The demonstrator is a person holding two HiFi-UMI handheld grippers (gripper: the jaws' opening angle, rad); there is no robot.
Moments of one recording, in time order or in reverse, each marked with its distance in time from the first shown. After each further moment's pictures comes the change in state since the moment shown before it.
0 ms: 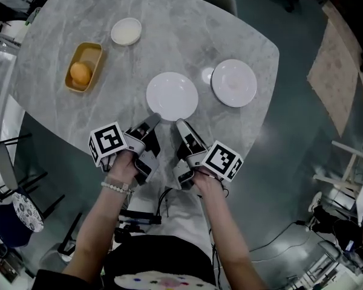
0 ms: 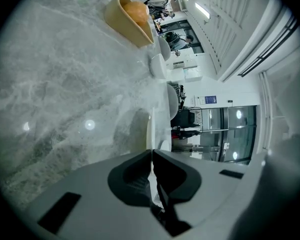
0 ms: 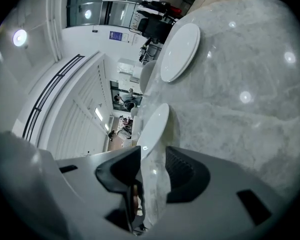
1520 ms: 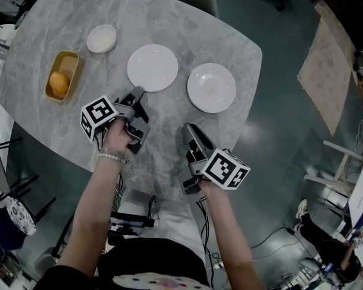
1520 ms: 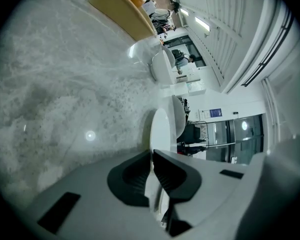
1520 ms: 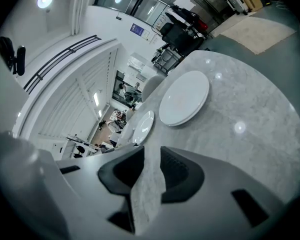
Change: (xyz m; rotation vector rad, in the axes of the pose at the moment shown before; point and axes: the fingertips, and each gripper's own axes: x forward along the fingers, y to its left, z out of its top) left arm 0.088 -0.002 0.067 -0.024 -0.188 0.037; right arm -0.051 -0.024 0.083 -0.301 -0.030 -0.147
